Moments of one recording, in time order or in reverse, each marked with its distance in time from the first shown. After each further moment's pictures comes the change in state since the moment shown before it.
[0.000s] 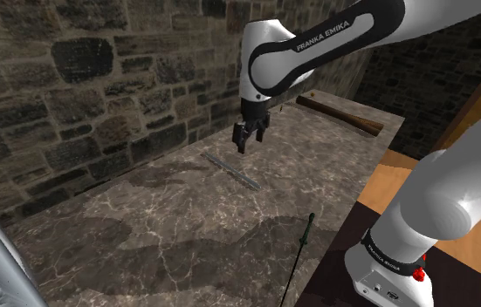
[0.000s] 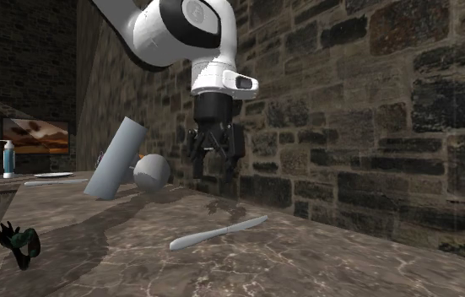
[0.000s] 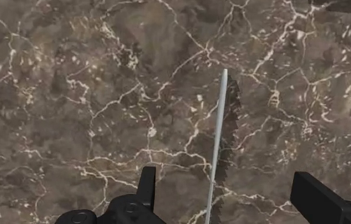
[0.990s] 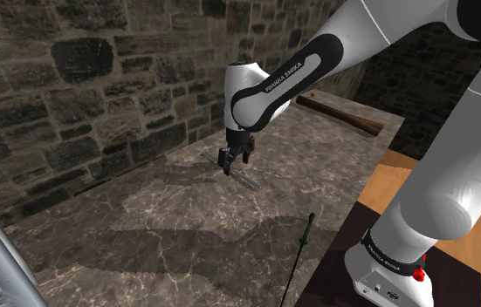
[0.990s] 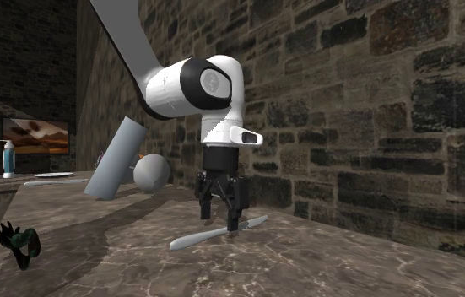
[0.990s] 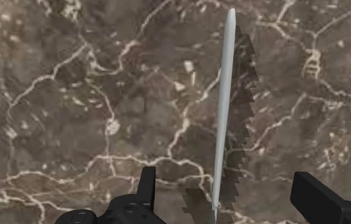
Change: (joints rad) arm 0.006 0.269 0.026 0.021 -0.040 0.232 0.092
